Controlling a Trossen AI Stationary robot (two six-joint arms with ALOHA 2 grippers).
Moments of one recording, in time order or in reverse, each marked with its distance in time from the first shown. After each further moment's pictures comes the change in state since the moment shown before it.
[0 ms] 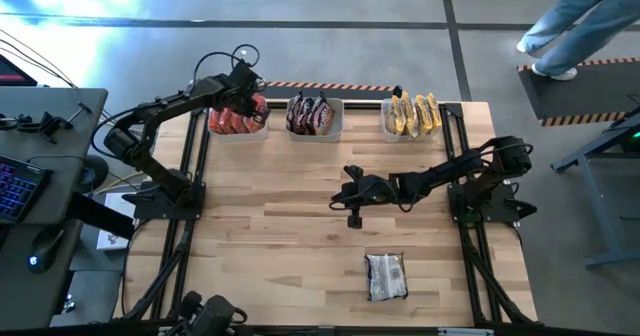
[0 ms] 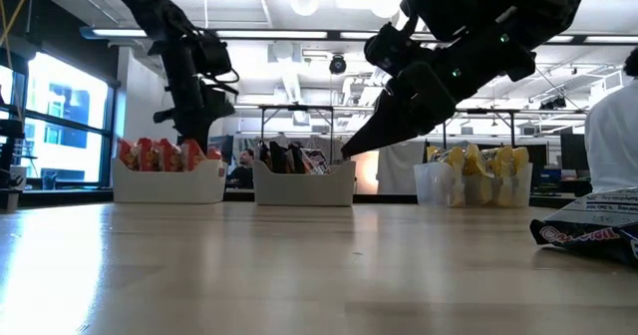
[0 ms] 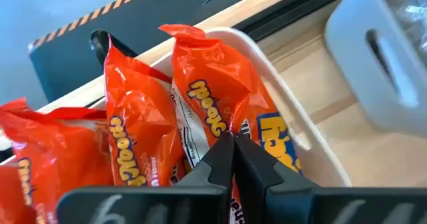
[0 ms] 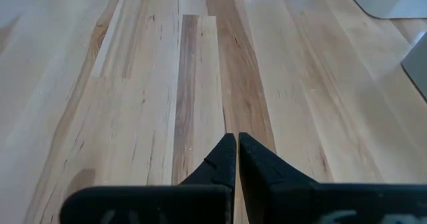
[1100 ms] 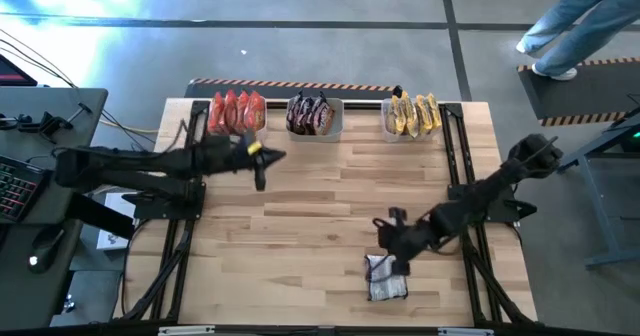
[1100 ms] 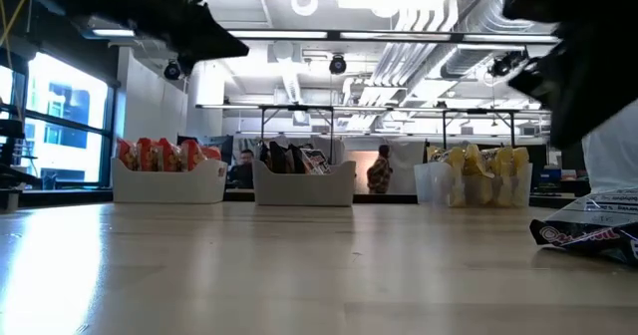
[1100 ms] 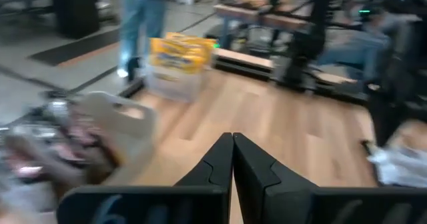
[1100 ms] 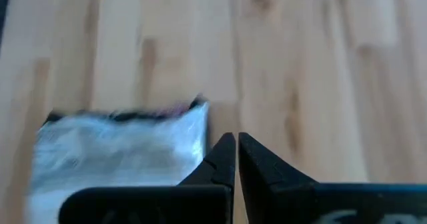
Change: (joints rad) left arm -0.745 -0.633 -0.573 0.843 -0.014 -0.020; right arm 0.482 -0.241 0.052 -0.743 0.106 0.558
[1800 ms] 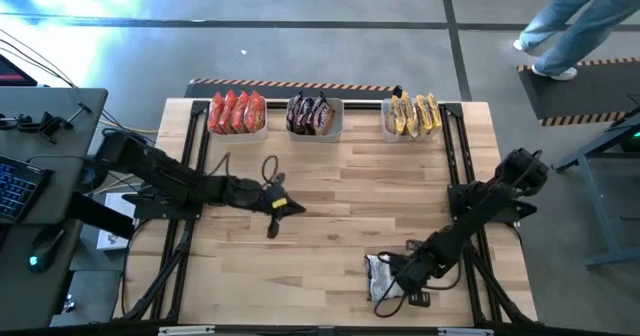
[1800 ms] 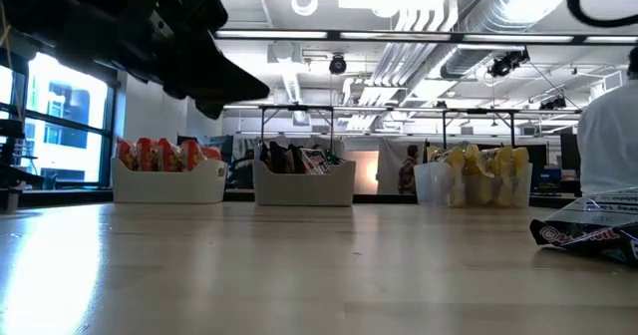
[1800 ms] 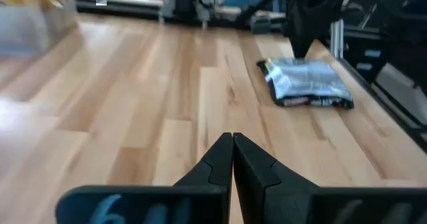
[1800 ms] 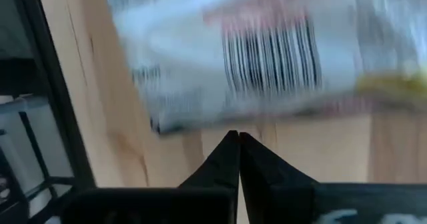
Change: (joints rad) left arm -0.355 0.507 -0.081 0.501 0.033 -0.014; right arm 0.204 0.198 0.093 -0.143 -0.401 0.368
